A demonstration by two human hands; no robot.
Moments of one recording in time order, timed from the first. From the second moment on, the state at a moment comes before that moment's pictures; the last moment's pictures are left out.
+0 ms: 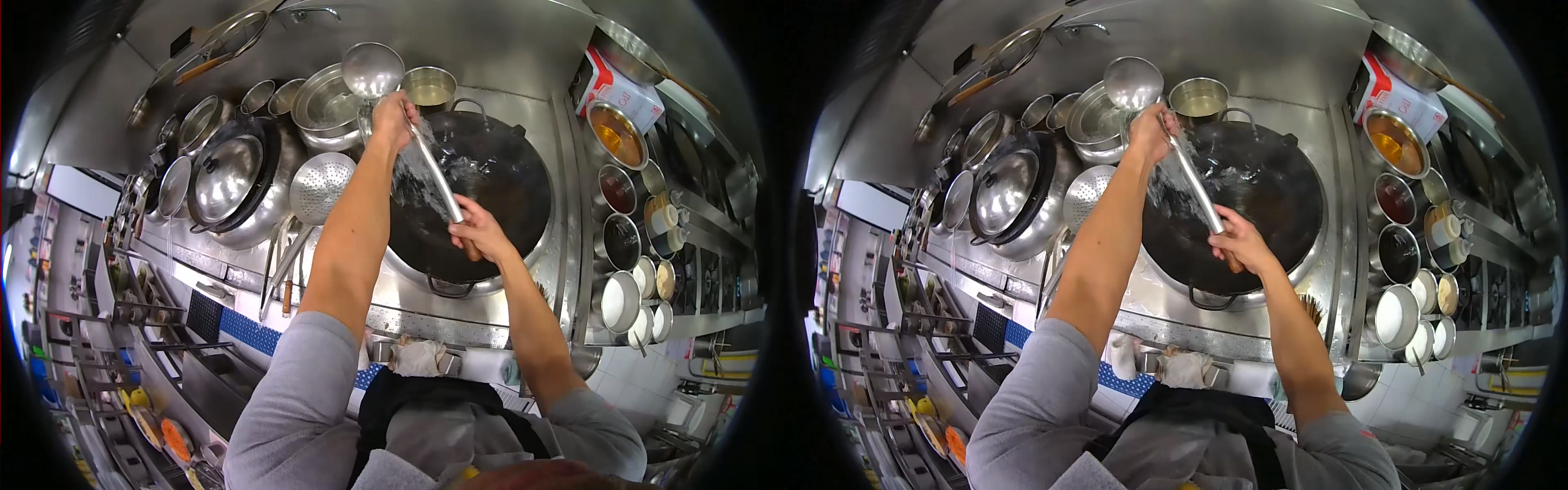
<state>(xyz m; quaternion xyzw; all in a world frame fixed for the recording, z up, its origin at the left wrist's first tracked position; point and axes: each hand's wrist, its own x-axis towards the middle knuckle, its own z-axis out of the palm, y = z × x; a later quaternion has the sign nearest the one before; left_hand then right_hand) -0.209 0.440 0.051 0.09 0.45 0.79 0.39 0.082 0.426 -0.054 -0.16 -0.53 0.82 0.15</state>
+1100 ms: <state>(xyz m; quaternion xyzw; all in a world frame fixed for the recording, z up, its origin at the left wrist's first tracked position) -0.133 0.293 -0.030 0.08 0.54 0.75 0.38 -0.067 0.435 0.060 -0.17 -0.39 0.90 0.02</state>
